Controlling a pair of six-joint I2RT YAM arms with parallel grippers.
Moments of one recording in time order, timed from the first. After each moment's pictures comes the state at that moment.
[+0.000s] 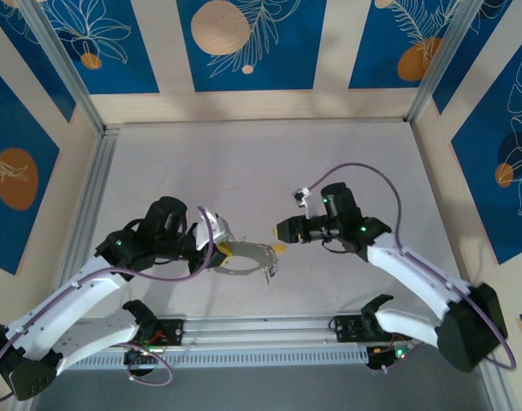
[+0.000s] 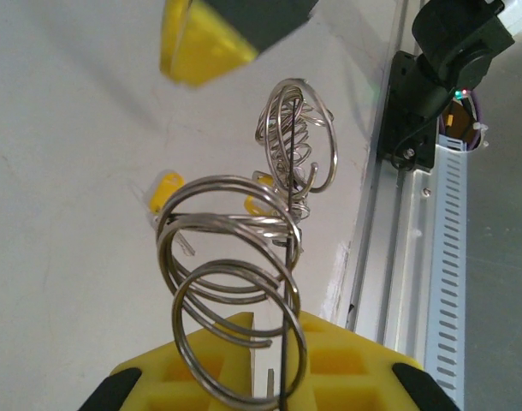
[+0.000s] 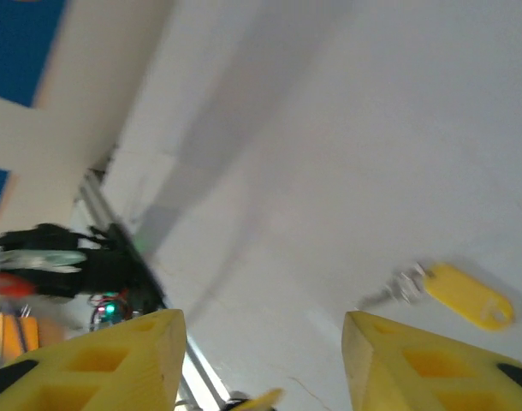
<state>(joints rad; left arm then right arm) -0.72 0.87 0.88 -0.74 0.53 0.21 0.55 1.04 0.72 -0.31 -0.61 0.44</state>
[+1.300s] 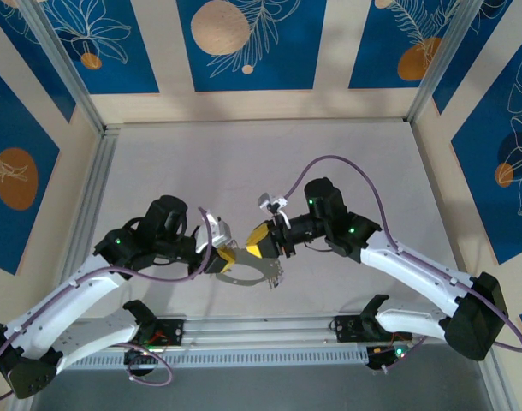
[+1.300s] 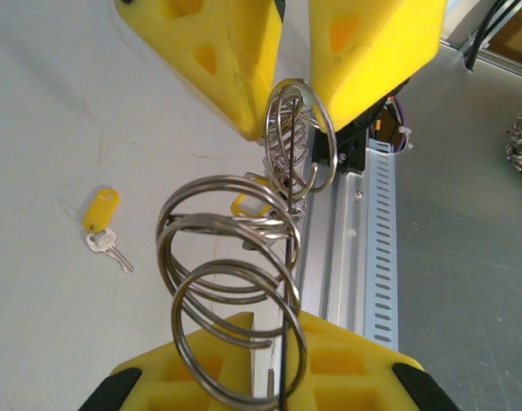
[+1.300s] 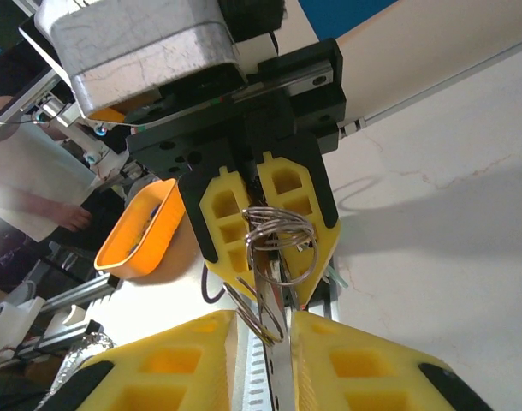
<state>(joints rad) -0.74 0.89 0.91 -0.78 0.66 0.21 0.77 1.12 0.85 -0.10 -0.97 0.27</state>
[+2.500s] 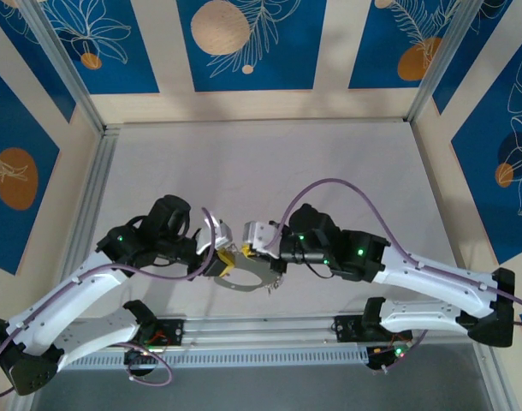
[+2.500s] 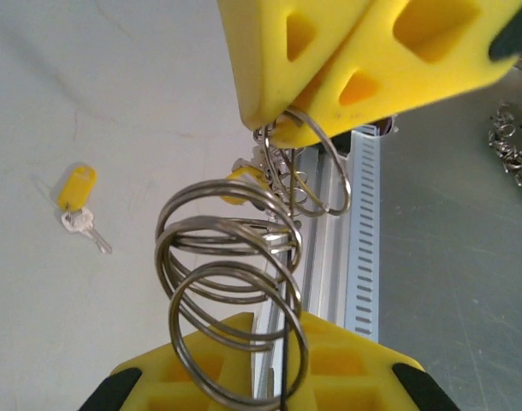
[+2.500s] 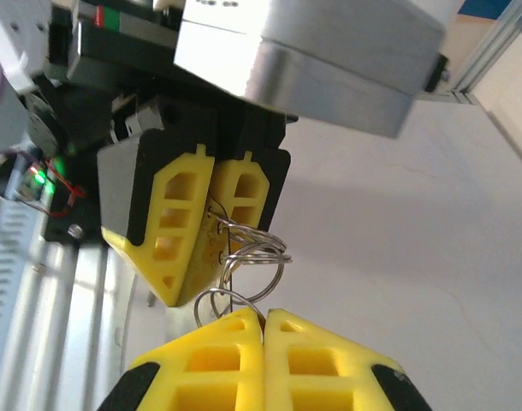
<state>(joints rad) -0.74 0.91 0.93 -0.85 0.67 0.22 1.18 1.05 0.99 -0.42 -0.08 -0.34</state>
